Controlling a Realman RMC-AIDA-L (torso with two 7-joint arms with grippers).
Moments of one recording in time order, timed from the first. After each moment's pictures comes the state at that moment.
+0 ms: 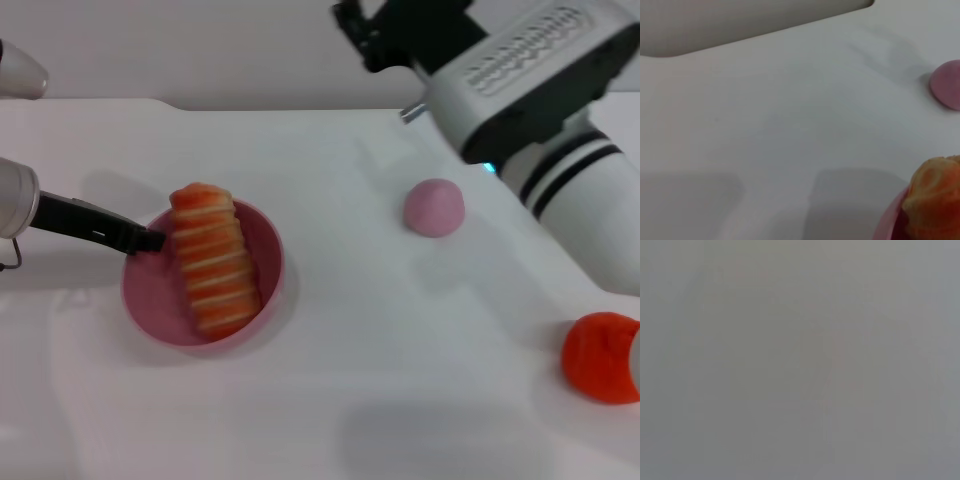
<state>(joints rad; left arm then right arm) -0.62 -1.98 0.99 0.89 2.39 1.34 -2.23 0.33 2.08 -2.12 -1.25 -2.34 0.38 2.38</state>
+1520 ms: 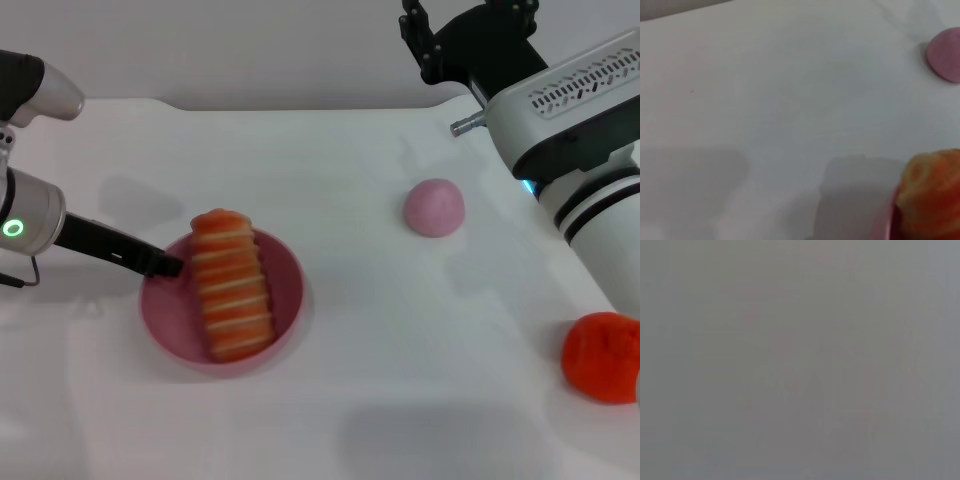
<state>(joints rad) -0.64 -2.01 1.05 0.88 2.44 1.34 -2.29 0.31 2.08 -2.13 -1.12 -2.34 0.55 2.47</state>
